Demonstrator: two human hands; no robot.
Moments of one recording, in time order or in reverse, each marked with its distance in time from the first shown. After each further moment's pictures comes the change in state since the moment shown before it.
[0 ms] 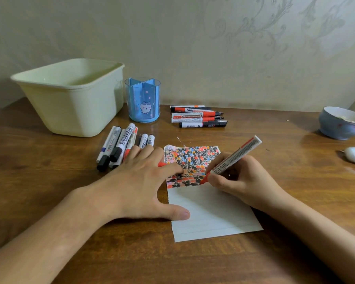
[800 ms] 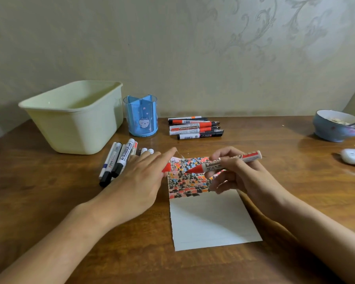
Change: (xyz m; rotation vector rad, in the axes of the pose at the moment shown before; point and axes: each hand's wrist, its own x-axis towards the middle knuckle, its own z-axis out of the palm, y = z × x) left_hand 0.001 0.002 -0.008 -0.318 0.304 -0.019; right_hand 0.001 -0.011 -0.012 0.604 0.056 0.184
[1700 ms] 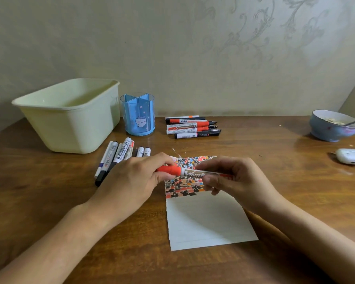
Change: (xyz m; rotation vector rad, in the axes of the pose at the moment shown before) left_hand -0.001 0.002 -0.001 -0.097 0.161 0.042; right_hand -0.003 0.007 0.002 -0.428 -0.026 -0.176
